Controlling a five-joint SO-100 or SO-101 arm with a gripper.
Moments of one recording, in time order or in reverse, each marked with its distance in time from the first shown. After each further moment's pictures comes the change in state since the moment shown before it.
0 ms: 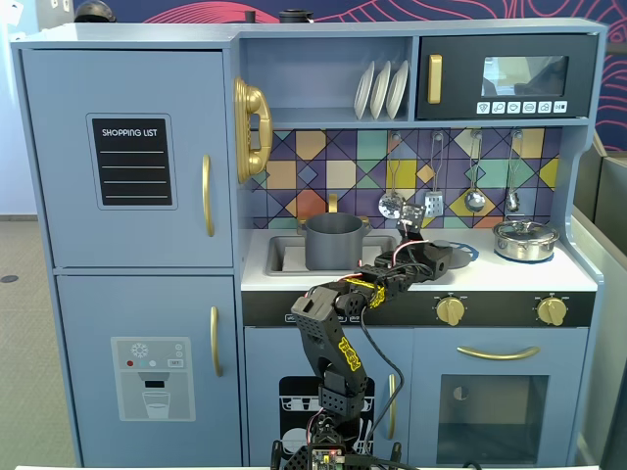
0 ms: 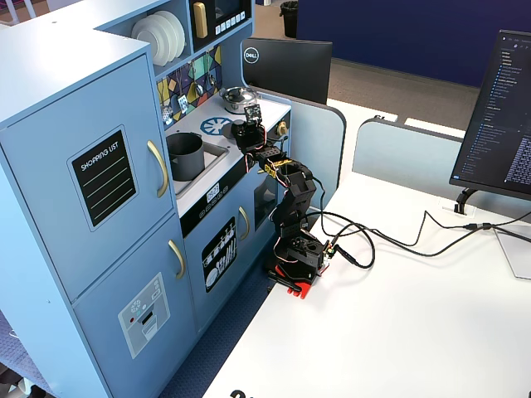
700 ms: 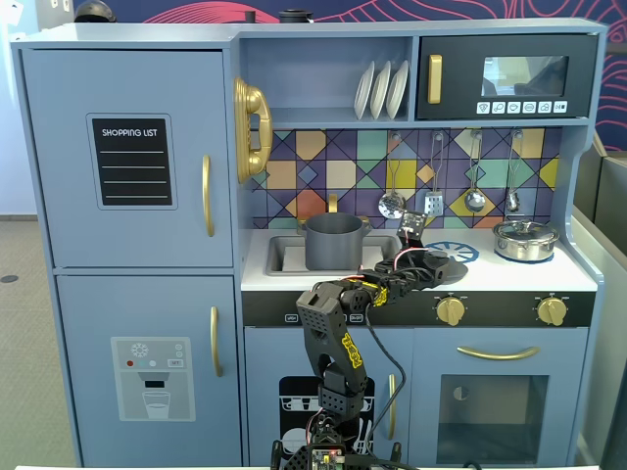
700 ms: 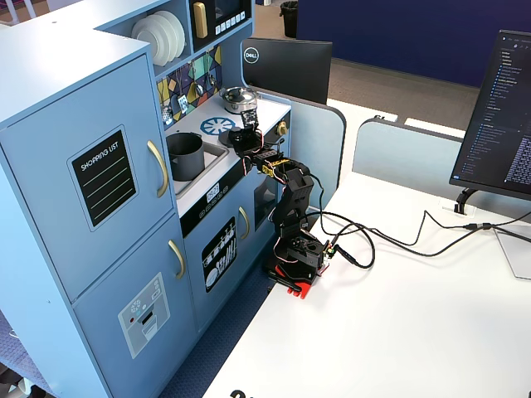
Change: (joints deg) arm -1.2 -4.9 0.2 -2.3 0.1
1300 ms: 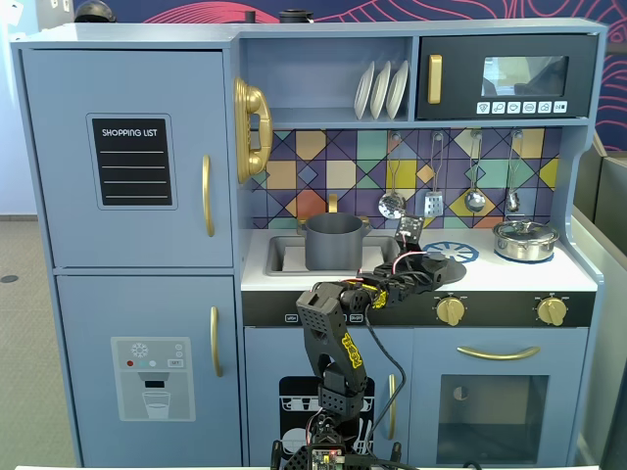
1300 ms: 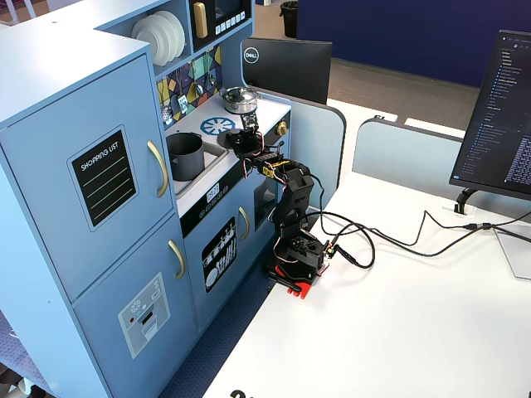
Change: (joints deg) arm 0.0 -0.1 3.1 -2.9 -1.5
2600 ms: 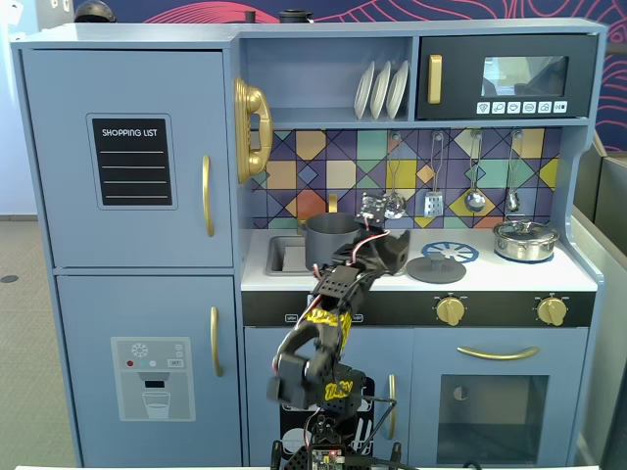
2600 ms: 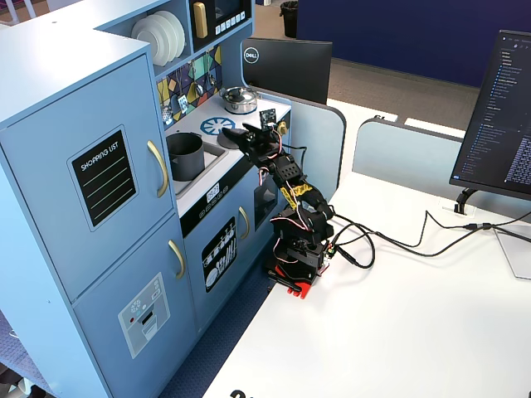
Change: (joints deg) arm -7.2 51.1 5.9 40.9 6.4
